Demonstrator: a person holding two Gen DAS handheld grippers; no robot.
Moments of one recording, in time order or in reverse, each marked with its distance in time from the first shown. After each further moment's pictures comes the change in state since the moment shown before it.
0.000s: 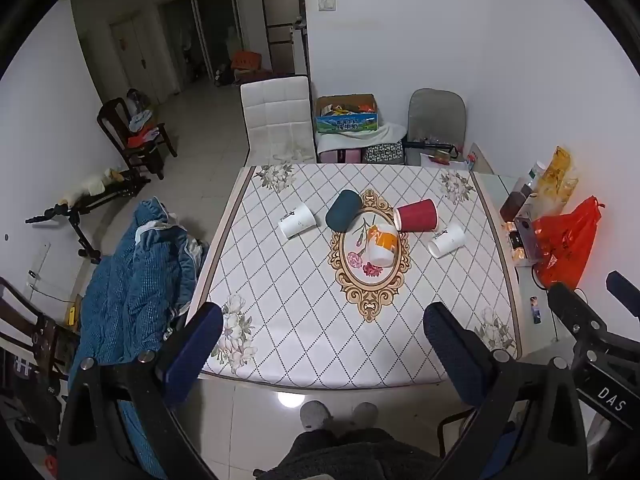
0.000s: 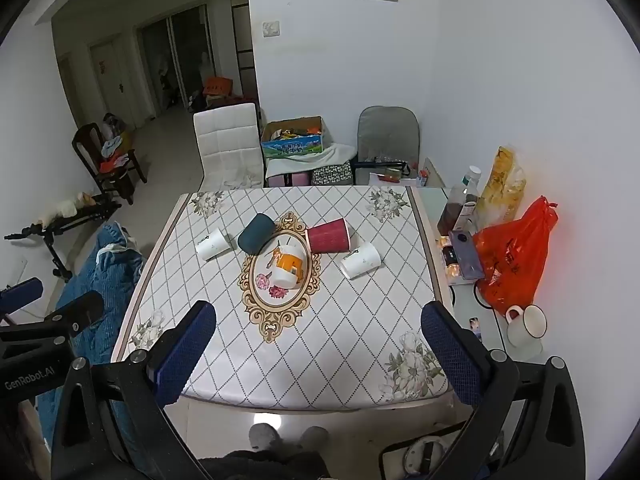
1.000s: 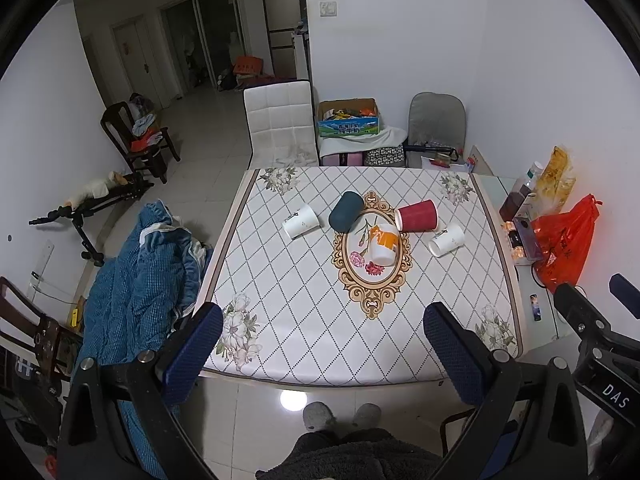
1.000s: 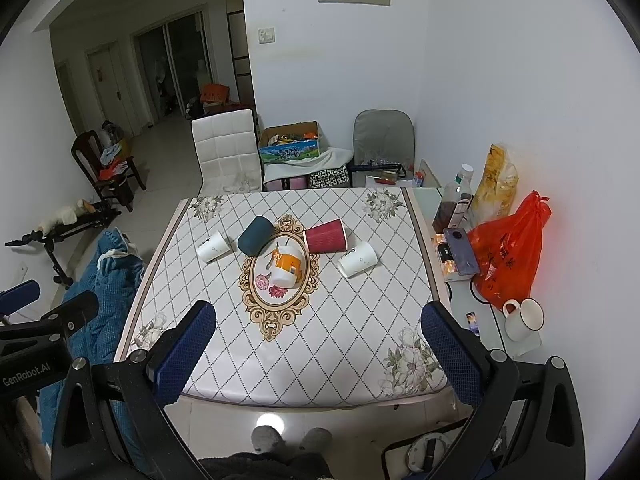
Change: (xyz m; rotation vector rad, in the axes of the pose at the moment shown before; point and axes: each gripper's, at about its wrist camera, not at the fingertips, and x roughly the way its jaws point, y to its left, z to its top) left arm -0.006 -0.001 0.000 0.006 -0.006 0.011; right arm -0.017 -0.002 -0.005 0.002 -0.018 -0.006
